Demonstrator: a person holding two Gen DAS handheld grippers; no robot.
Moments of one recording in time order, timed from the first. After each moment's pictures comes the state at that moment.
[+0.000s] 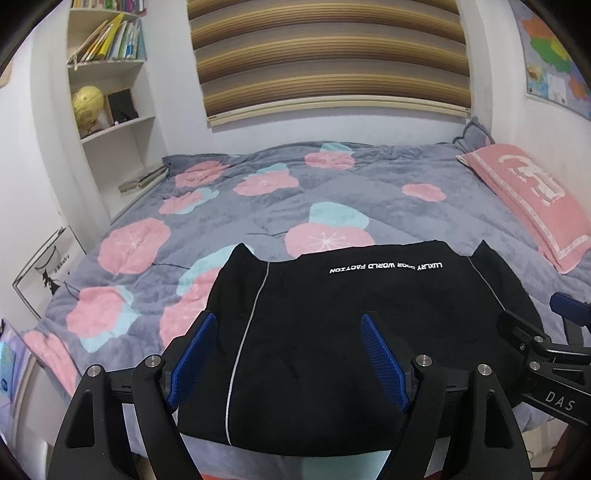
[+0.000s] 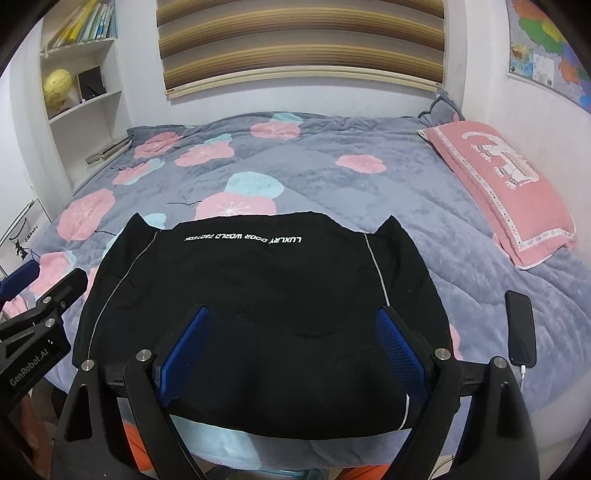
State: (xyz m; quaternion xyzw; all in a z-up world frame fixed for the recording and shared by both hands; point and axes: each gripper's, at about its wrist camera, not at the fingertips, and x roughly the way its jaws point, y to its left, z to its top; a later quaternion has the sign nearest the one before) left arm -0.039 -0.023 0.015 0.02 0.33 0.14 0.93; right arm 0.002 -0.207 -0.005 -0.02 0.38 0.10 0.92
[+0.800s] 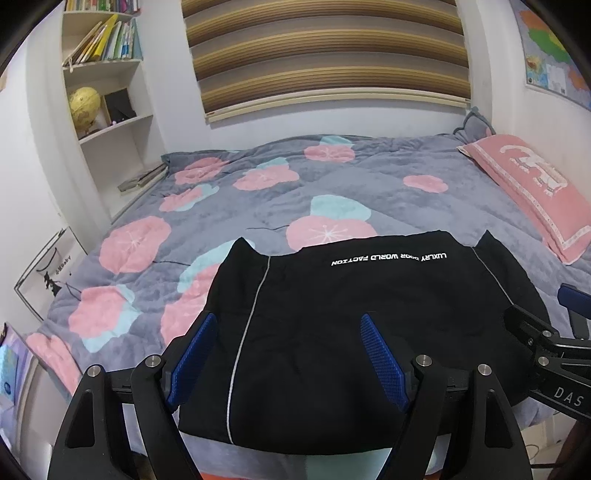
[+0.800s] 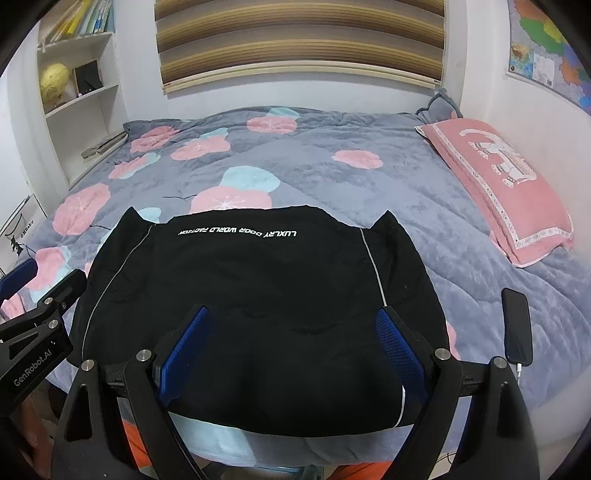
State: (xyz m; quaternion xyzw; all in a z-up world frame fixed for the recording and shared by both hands) left arm -0.036 -0.028 0.010 0.03 0.35 0.14 0.93; right arm 0.001 -0.209 -0.006 -0.03 0.39 0.10 0.92
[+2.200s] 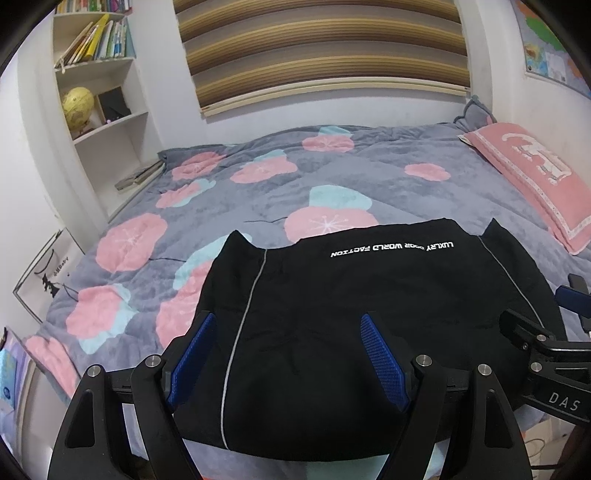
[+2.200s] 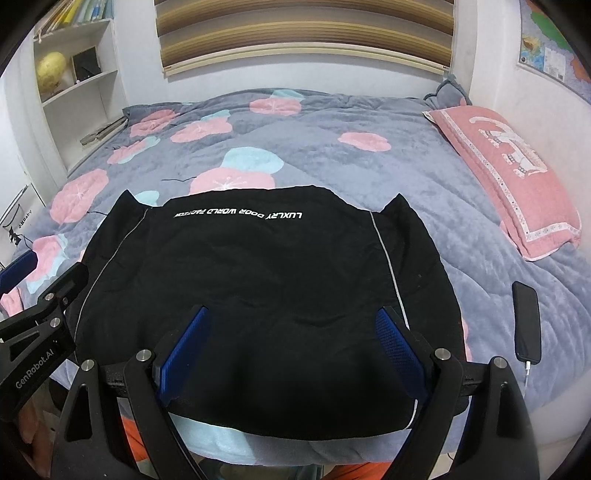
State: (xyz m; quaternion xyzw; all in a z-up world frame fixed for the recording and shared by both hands) left arm -0.021 -0.022 -0.007 0.04 0.36 0.14 0.92; right arm 0.020 -0.201 -0.029 -0.04 0.42 0.10 0.90
